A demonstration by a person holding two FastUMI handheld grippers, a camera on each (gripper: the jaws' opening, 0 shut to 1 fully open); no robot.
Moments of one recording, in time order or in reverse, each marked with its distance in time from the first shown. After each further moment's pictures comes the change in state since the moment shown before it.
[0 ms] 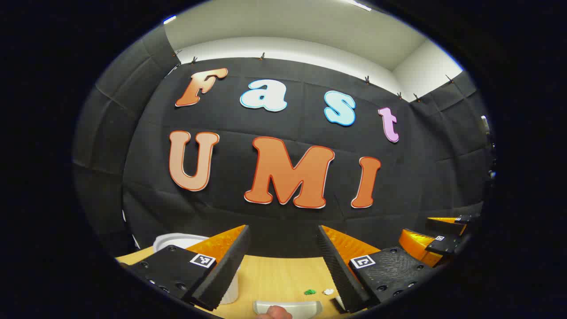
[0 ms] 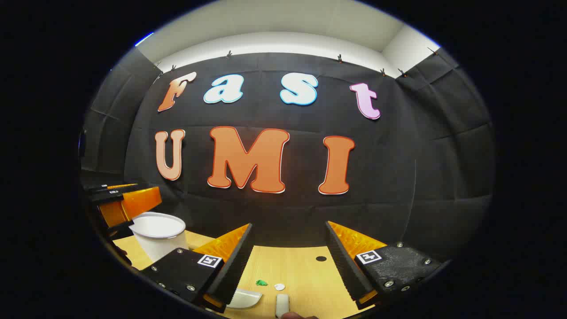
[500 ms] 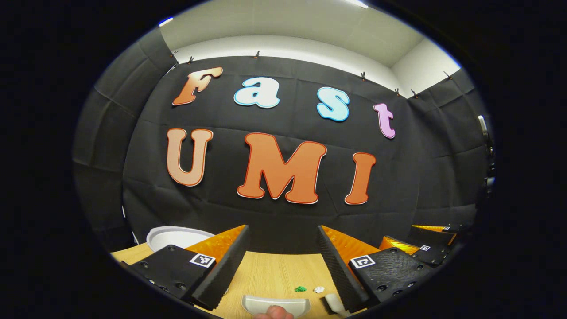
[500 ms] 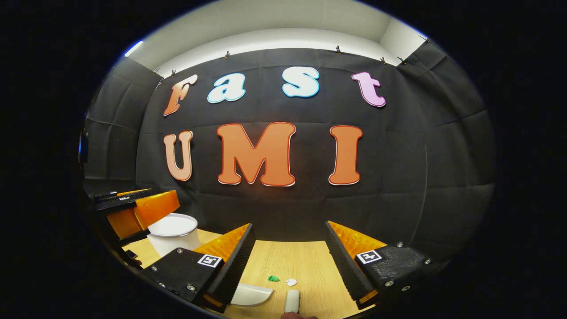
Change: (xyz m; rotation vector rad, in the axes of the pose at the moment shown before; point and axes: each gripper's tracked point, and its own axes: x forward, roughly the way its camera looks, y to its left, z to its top) left arm -0.005 -0.030 -0.006 0.026 0.013 0.023; right arm -0.004 -0.001 -0.010 0.047 0.023 0.062
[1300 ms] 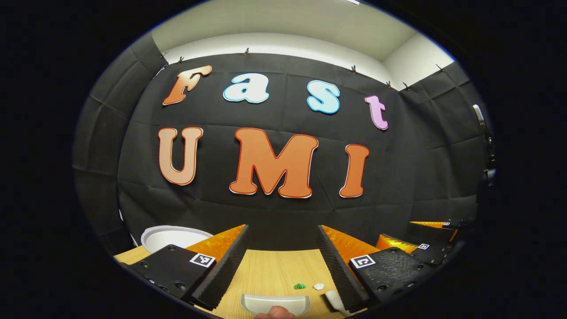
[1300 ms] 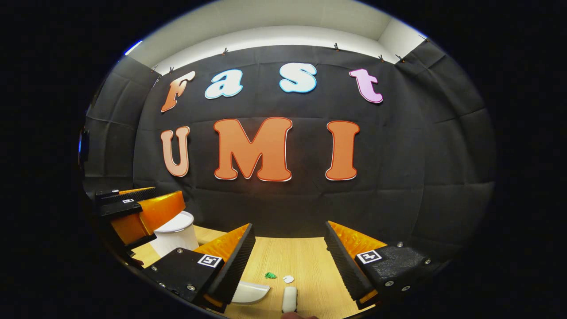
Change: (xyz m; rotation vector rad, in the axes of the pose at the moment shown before) left arm 0.007 -0.015 -0.013 0.032 0.023 -0.052; right arm 0.000 -0.006 -0.012 -0.009 0.026 -0.022
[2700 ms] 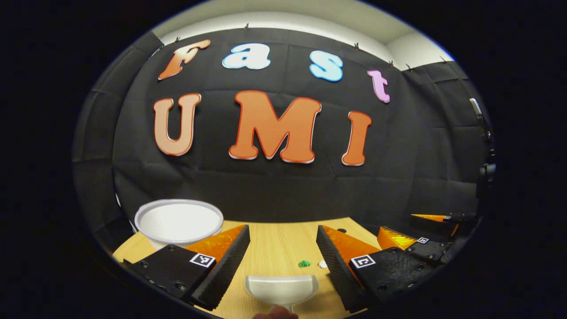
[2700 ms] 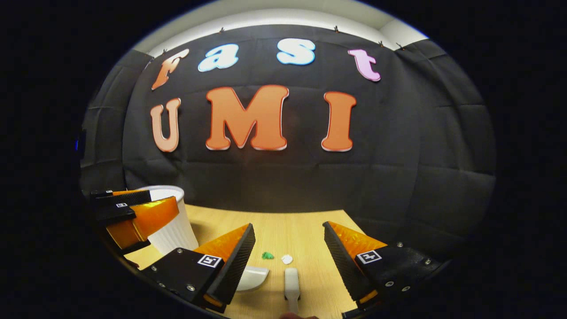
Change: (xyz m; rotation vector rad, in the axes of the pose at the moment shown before) left arm 0.003 0.025 -0.103 -0.009 0.300 -0.028; right arm 0.003 0.015 -0.093 -0.014 0.260 -0.074
